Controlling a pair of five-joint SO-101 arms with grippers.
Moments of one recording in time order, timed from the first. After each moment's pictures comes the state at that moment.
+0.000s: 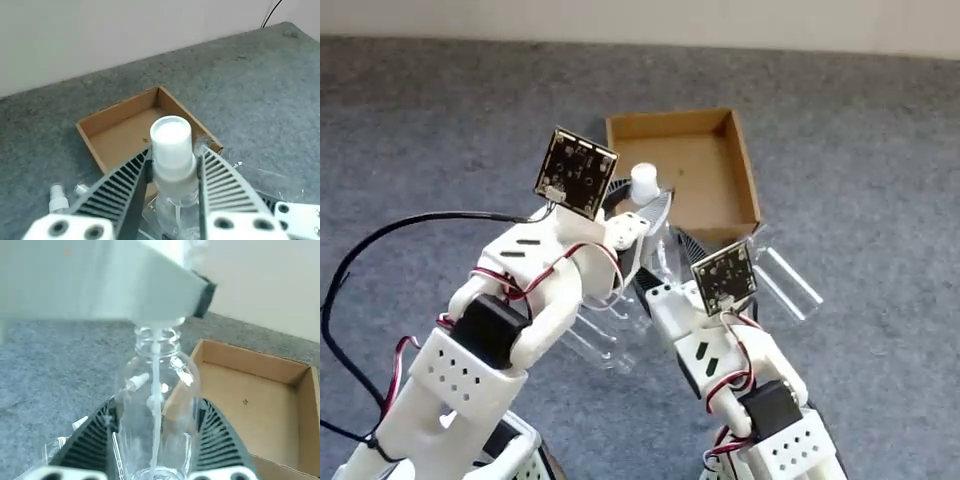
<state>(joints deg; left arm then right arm) 27.5 -52.2 37.5 45.6 9.9 -30.2 -88.9 81.0 28.5 3.8</state>
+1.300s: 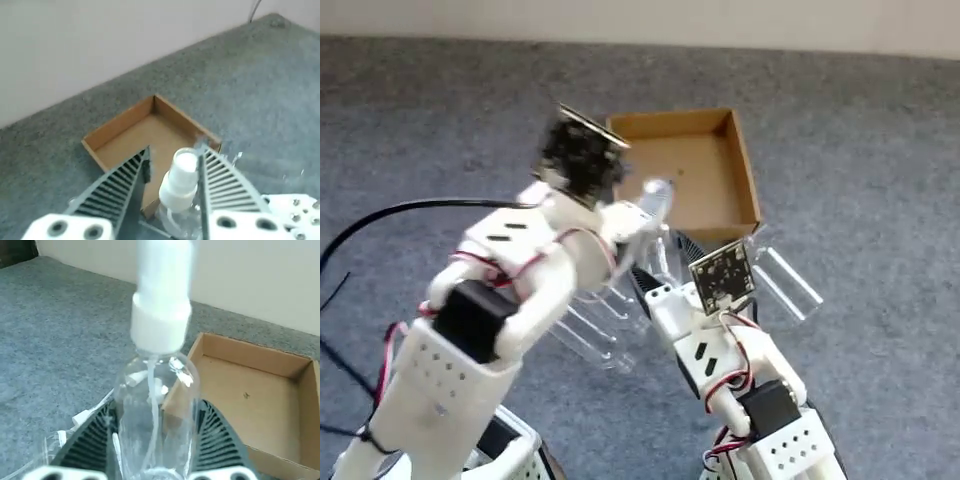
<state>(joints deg) 30.5 -43.4 23.5 57.2 1.5 -30.3 -88.7 81.5 28.6 3.7</state>
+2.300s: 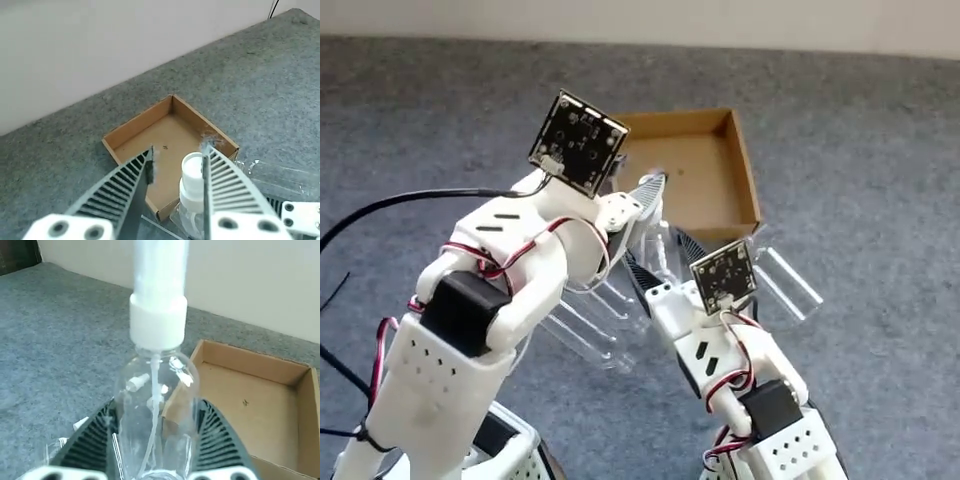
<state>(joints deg) 24.9 -43.6 18.3 60.3 1.4 -30.3 -88.7 79.7 28.6 3.7</state>
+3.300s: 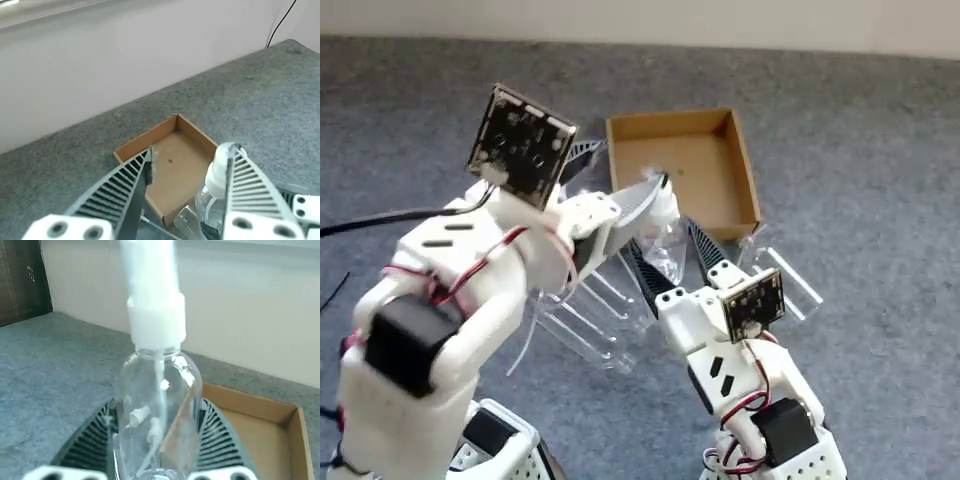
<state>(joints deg) 24.4 -48.7 5.1 71.8 1.2 -30.2 -97.7 78.1 30.8 3.8</state>
